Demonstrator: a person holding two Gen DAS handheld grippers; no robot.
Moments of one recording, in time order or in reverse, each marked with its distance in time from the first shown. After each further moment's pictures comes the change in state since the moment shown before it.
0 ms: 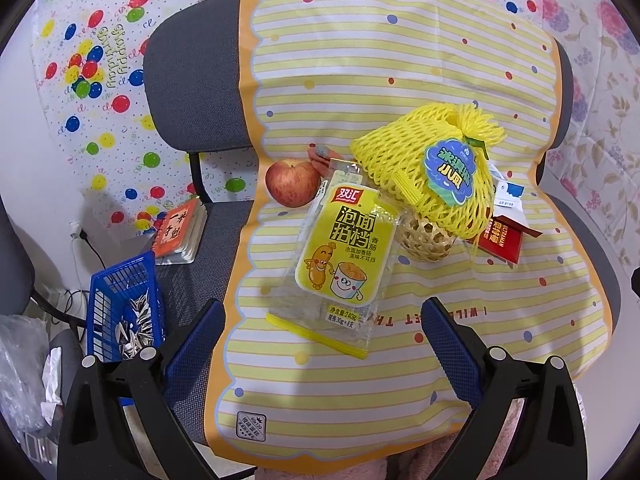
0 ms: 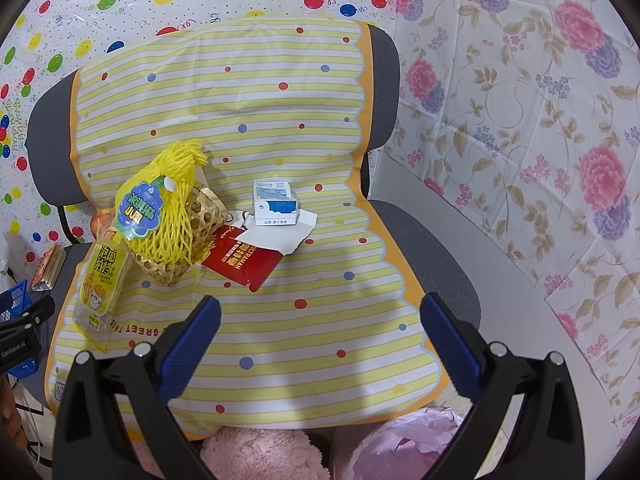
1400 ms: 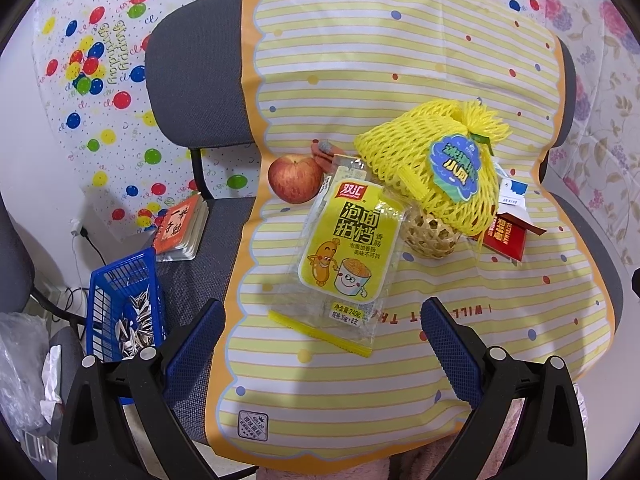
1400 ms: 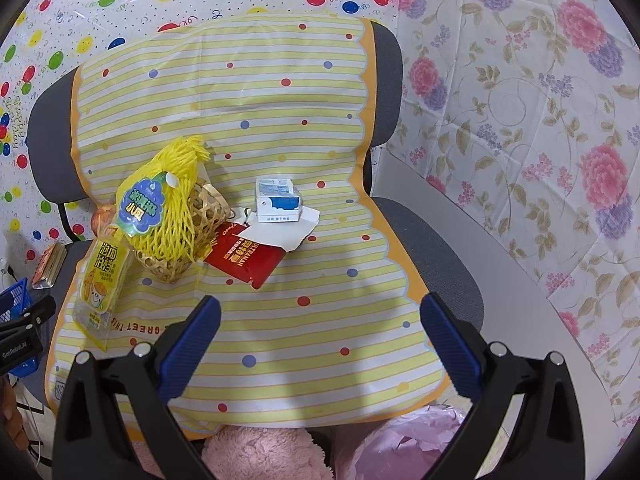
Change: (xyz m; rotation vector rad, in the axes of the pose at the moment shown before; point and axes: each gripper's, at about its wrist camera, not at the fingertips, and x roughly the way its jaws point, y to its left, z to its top) left arm 0.004 0.001 -0.003 -0.005 0.010 0.008; right arm 0.003 0.004 -0.002 -0.008 0.010 0.003
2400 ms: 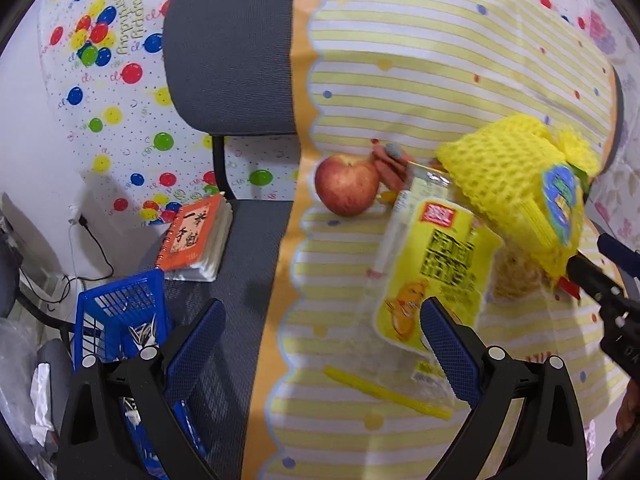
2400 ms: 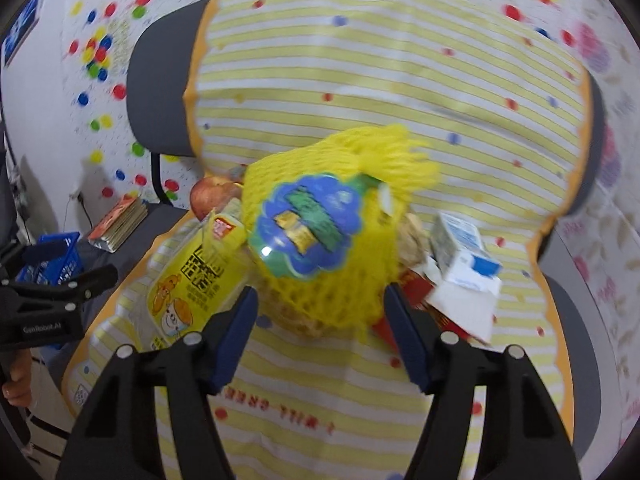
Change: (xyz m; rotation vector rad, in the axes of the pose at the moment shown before) left arm 0.072 0.062 0.030 -0.078 0.014 0.020; right arm 0.093 0.146 0.033 -0.328 -0.016 0.371
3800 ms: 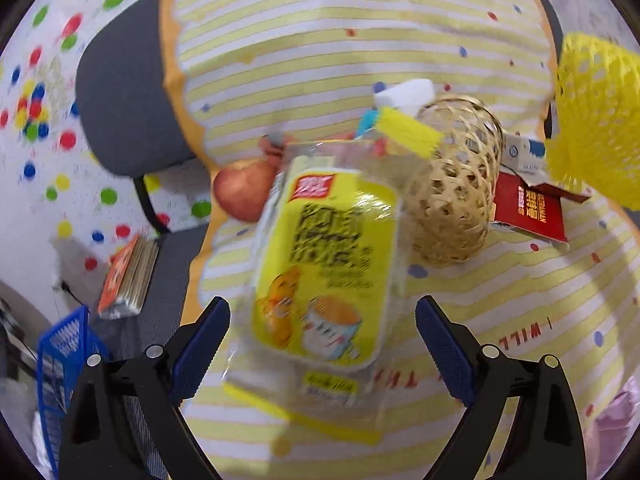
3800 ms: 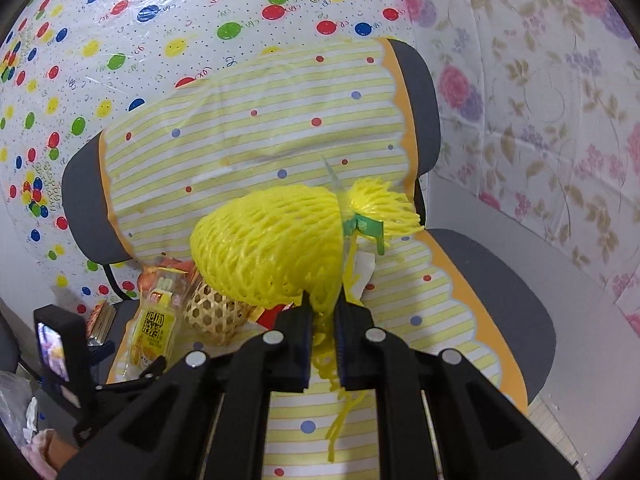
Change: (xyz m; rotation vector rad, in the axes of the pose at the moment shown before) left arm 0.026 -0.104 -0.034 0.272 -0.079 -0.007; right arm -0.118 -0.106 -0.051 0.428 -0.164 -0.162
